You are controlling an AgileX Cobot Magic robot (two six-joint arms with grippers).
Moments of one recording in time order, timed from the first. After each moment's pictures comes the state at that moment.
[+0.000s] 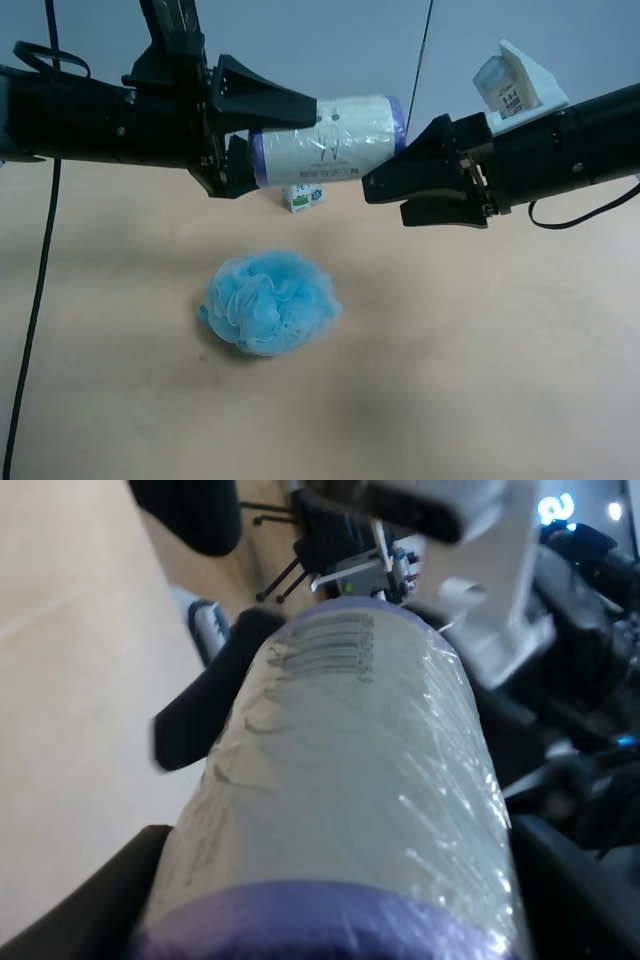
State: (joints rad) left arm -0.28 1.70 -0.93 -1.71 1.18 1.11; right arm 0.14 1.39 -0.77 1.26 0.98 -0.96
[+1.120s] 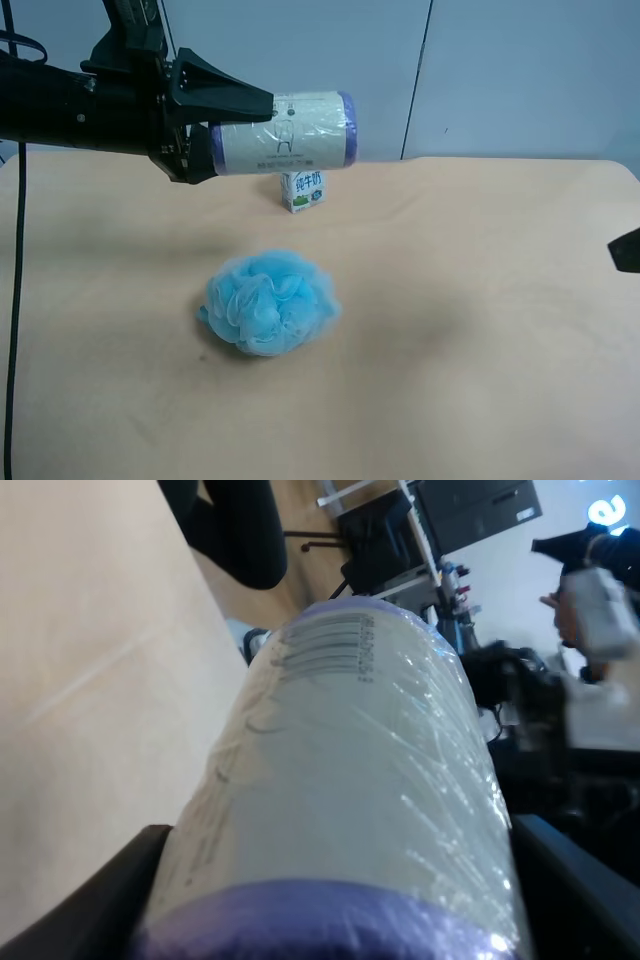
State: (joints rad) left arm -0.16 1.68 -0.94 -1.59 1.19 1.10; right arm 0.14 0.70 -0.77 0.06 1.08 -0.16
